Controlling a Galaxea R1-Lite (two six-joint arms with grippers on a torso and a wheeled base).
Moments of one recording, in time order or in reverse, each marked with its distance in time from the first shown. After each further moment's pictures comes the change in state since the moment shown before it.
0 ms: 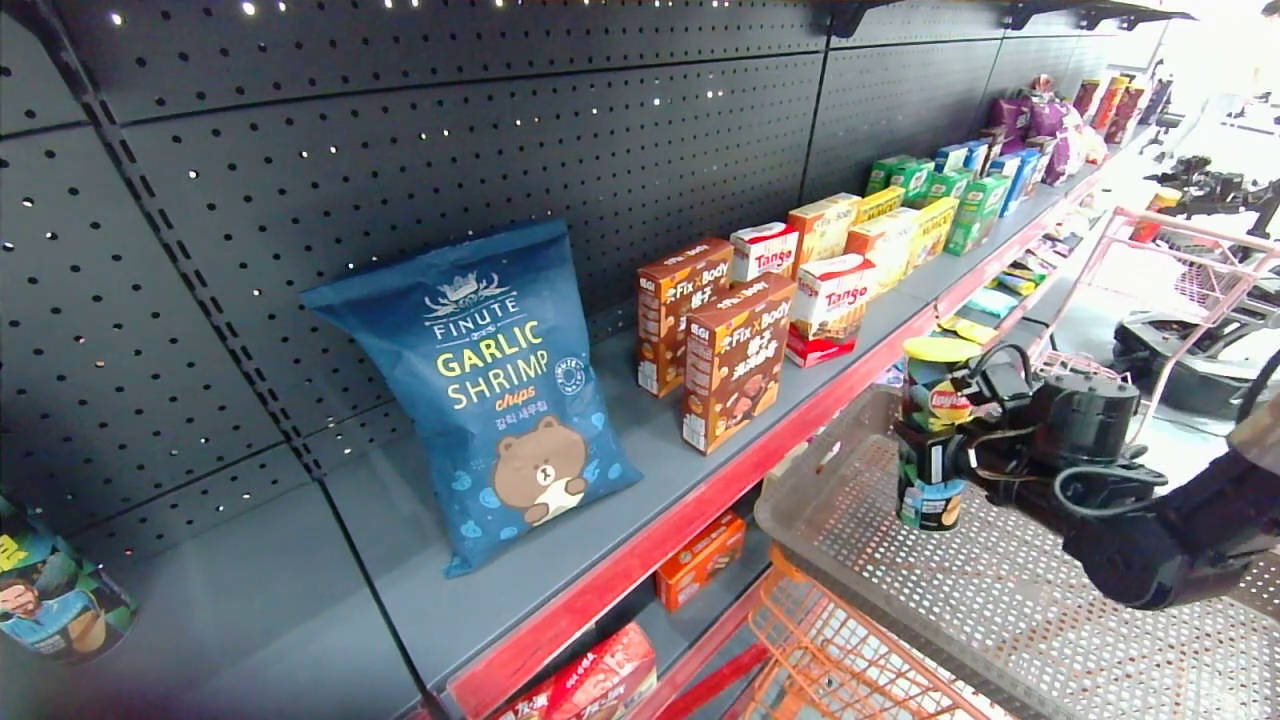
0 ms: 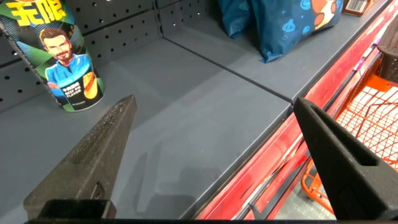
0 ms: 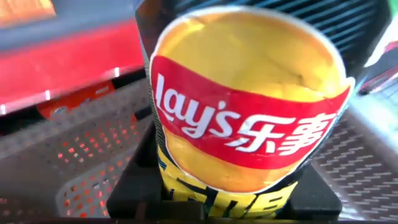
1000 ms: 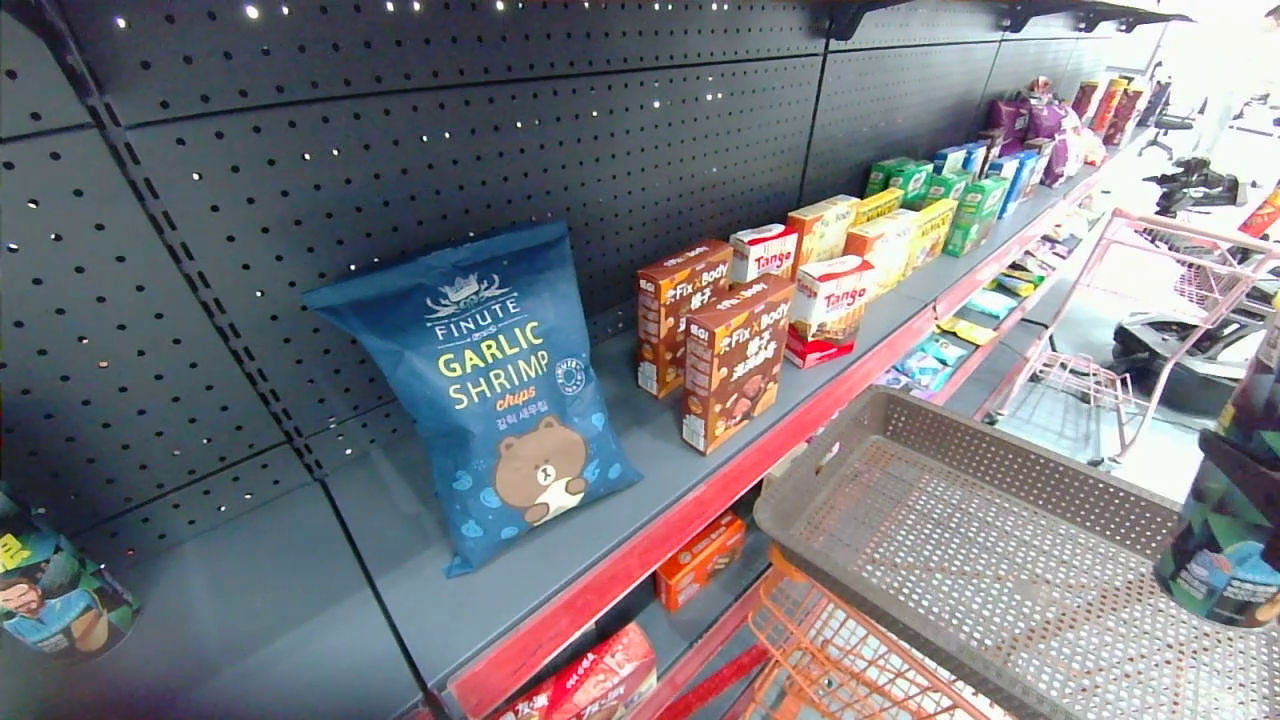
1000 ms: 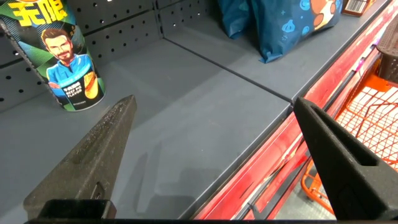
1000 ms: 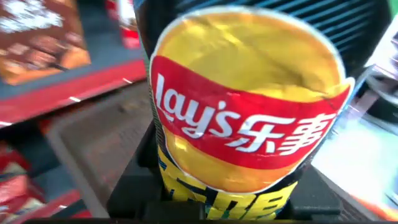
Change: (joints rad) left arm 0.000 0.000 0.000 0.000 0.000 0.000; right arm -0.133 -1.003 0.431 0.421 -0.091 -0.028
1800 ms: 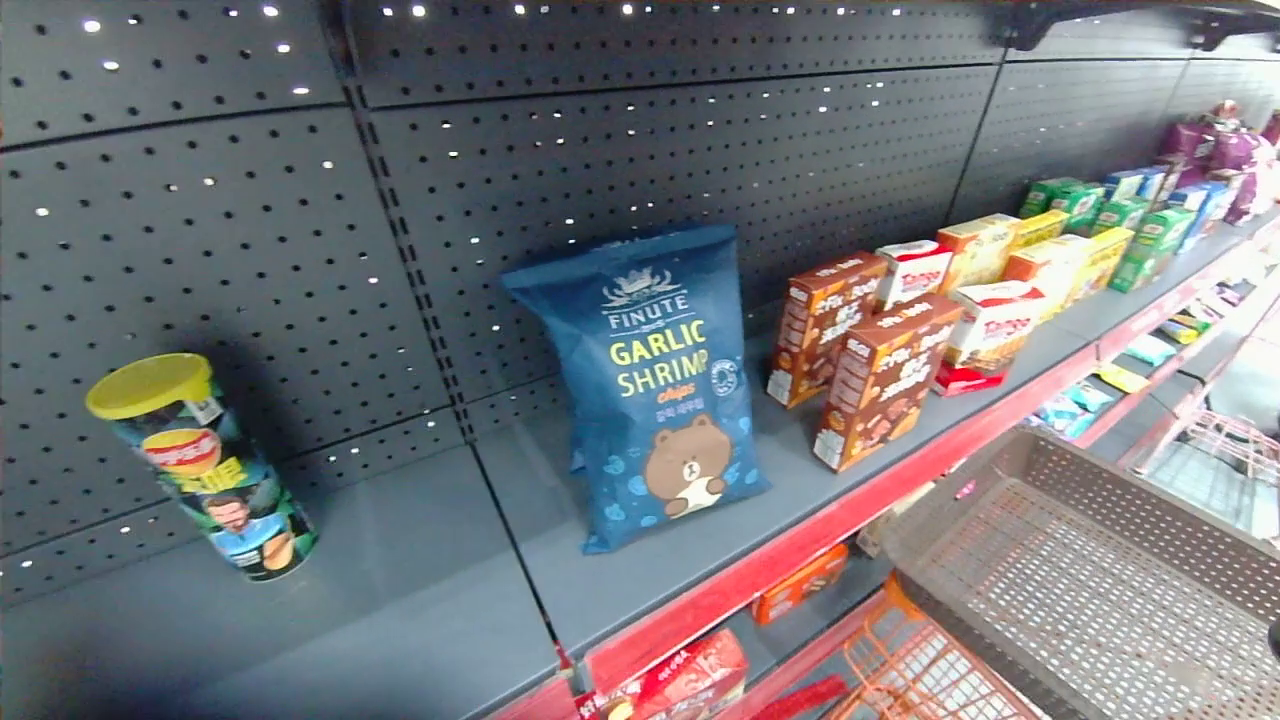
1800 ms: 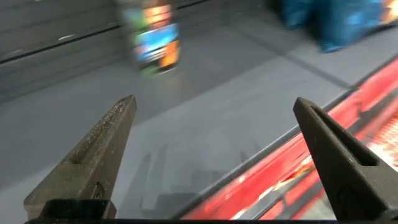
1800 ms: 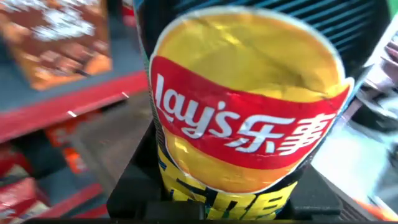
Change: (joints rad) left arm 0.000 0.000 0.000 0.000 0.000 0.000; right arm 0.083 -0.268 0.003 0.237 -0.220 -0.030
